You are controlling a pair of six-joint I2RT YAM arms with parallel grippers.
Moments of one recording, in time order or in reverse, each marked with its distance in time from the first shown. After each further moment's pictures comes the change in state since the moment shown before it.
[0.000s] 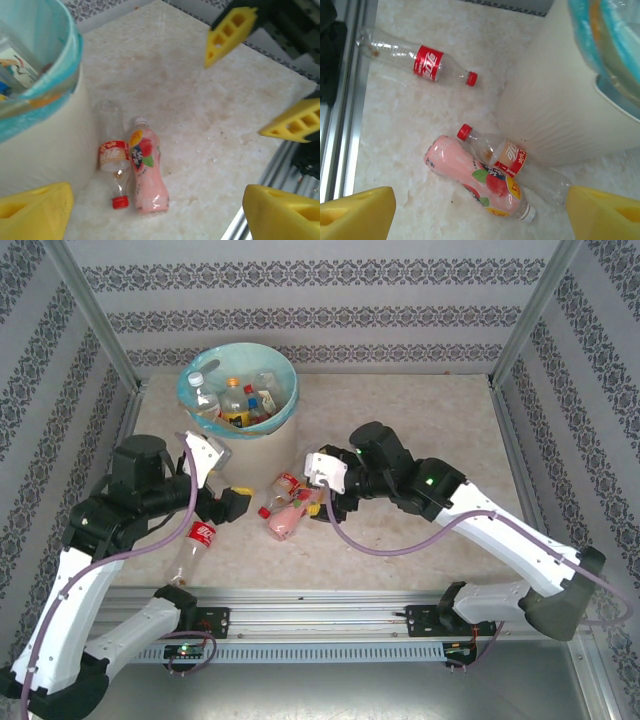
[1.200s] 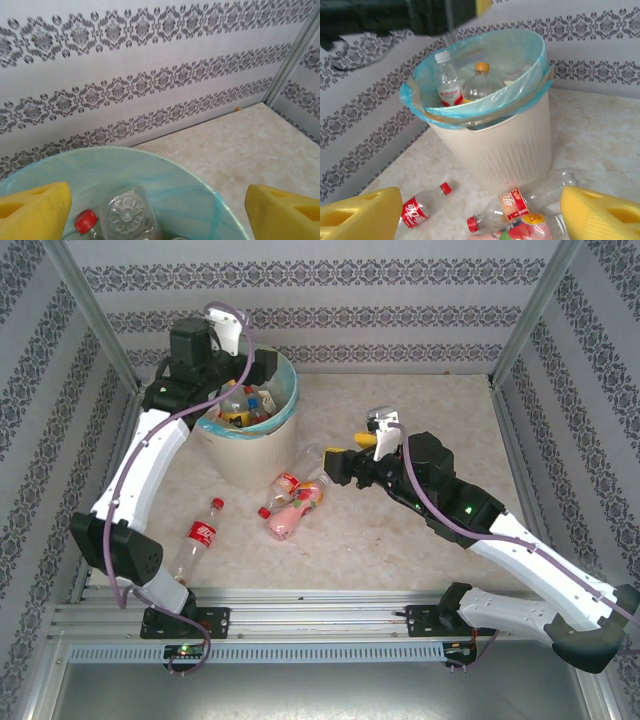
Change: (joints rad) left arm 0.128 0.737 0.520 0.522 -0.216 -0.197; right arm -0.020 -0.256 -0.169 0.333 0.352 0.964
